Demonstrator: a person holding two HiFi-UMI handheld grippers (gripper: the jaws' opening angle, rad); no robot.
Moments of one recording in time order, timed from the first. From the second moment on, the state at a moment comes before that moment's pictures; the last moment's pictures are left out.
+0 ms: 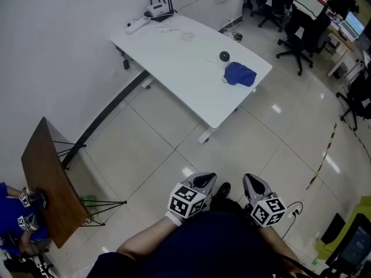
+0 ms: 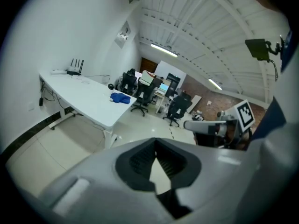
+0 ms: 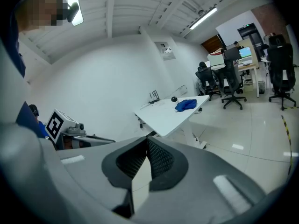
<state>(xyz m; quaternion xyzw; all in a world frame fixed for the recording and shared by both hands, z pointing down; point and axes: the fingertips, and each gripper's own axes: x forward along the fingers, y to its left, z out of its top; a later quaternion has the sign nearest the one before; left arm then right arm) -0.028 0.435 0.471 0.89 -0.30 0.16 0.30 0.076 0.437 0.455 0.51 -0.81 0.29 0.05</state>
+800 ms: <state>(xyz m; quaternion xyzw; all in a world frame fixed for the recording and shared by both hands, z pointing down) 0.150 0.320 0.474 0.93 -0.13 0.22 0.25 0.241 0.371 0.458 0.66 -0.69 0.29 0.00</state>
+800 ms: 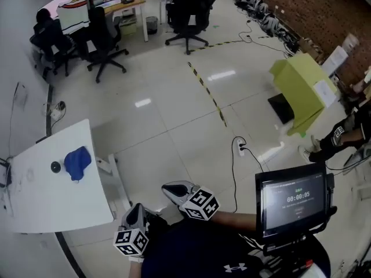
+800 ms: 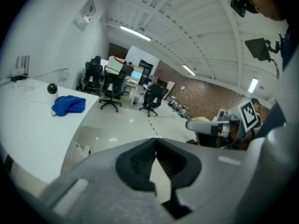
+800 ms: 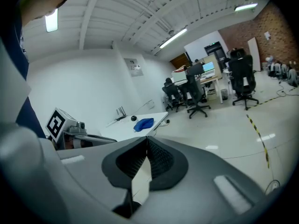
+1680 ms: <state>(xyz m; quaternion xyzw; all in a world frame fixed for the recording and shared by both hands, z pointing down) 0.045 0.071 0.491 0.92 -0.24 0.18 0.27 0.172 0.113 0.466 0.59 -0.77 0.22 0.11</state>
